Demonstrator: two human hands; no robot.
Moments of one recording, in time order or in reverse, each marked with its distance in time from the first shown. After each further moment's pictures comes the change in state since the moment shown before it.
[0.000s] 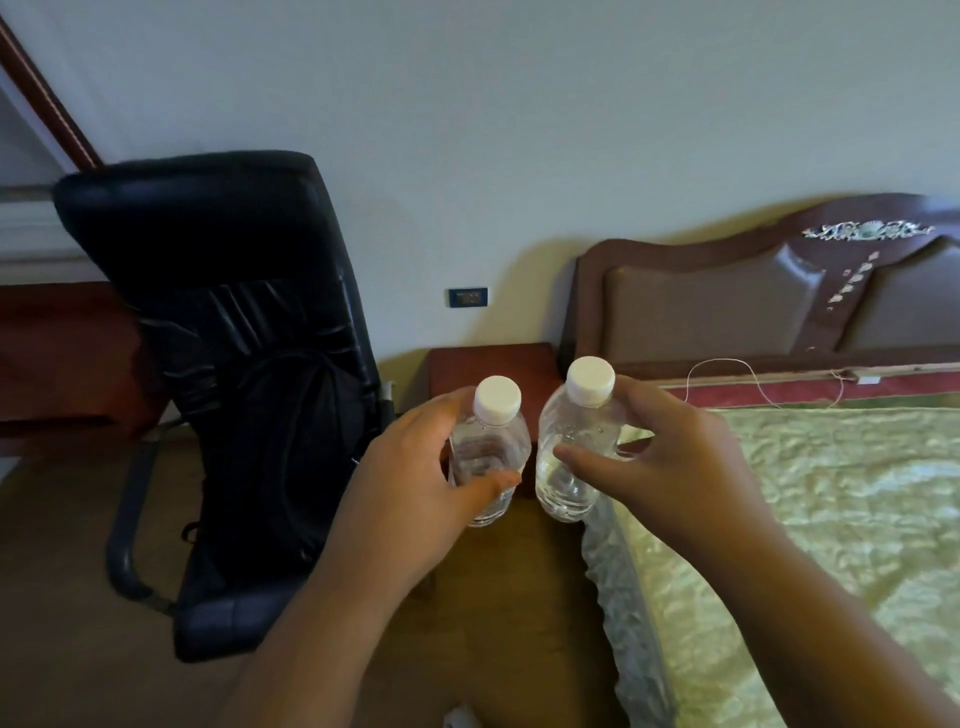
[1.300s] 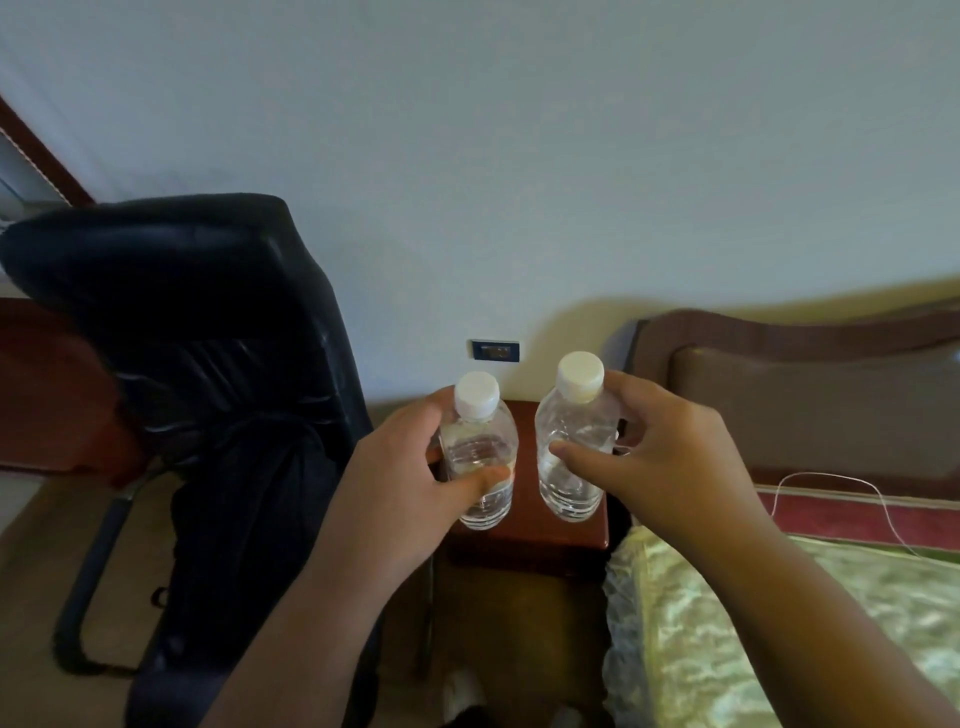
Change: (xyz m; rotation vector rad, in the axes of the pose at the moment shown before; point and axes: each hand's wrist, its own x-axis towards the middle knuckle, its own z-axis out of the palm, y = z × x) left_hand 0.301 -0.010 0.080 0.034 0.084 -0.188; right_hand 0.346 0.112 0.010 0.099 -0.169 -0.133
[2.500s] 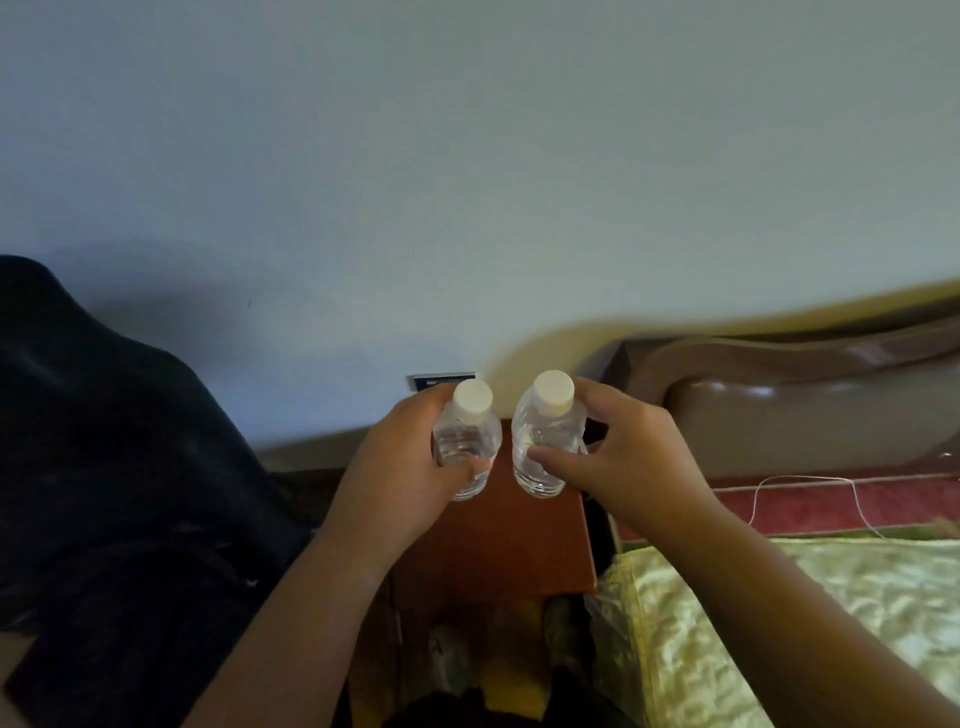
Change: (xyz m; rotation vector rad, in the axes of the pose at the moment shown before) left_hand 0.276 -0.100 0.081 -0.045 -0.247 -0.010; right_hand 0.231 0.082 0.076 -0.009 -0.049 0.260
